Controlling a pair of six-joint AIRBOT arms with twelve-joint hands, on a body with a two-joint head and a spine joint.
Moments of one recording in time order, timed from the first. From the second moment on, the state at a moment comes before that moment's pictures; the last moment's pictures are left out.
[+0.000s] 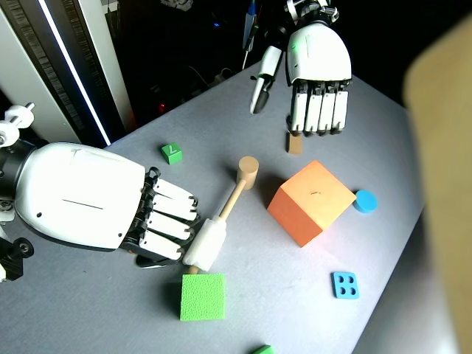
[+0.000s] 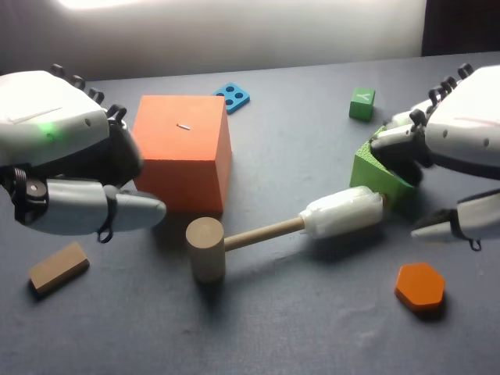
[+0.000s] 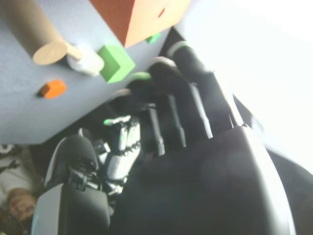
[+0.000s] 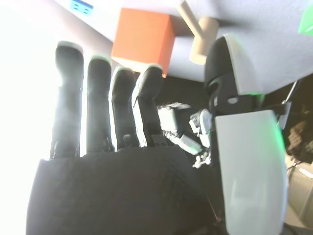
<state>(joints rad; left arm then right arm) 0.45 -0.68 0.90 0.29 -0.41 0.73 -0.24 -0.75 0.78 -2.65 -0.04 1.50</state>
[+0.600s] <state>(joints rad) 0.39 -0.72 0.90 0.28 -0.38 0.73 -0.25 -0.75 0.78 -2.64 -0.06 1.50</state>
